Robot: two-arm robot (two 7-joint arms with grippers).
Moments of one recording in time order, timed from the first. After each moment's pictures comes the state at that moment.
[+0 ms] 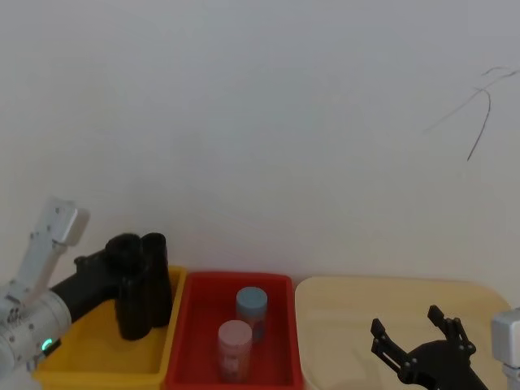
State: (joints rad) left arm -0.46 0.38 0.28 -1.36 -0.37 0.19 -0.36; right arm -0.01 0.34 -0.23 -1.77 0.29 0.03 0.07
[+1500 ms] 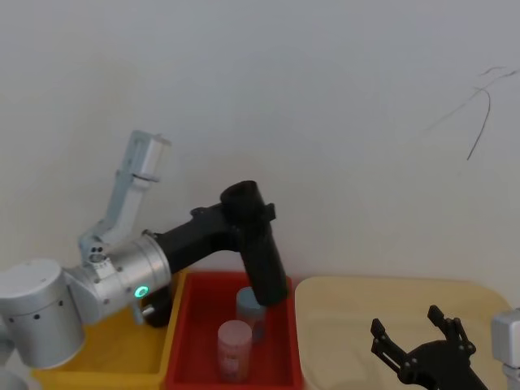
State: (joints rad) left arm -0.60 0.24 0.37 -1.42 -0.60 0.31 -0.52; right arm -0.01 0.34 -0.23 -1.77 0.29 0.03 0.07
